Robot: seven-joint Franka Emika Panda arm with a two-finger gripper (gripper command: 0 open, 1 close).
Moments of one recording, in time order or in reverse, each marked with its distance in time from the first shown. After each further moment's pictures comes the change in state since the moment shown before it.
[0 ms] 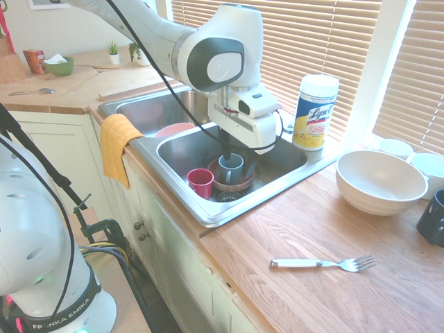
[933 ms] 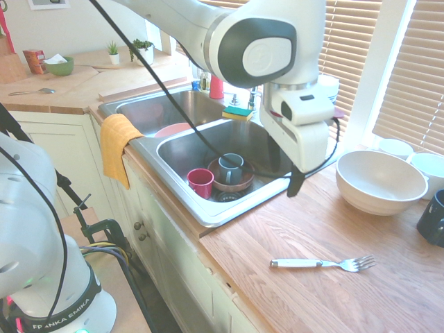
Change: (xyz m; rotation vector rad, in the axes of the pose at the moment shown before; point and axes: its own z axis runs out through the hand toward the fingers) arm 0.118 0.131 -0.035 -0.020 0.061 0.426
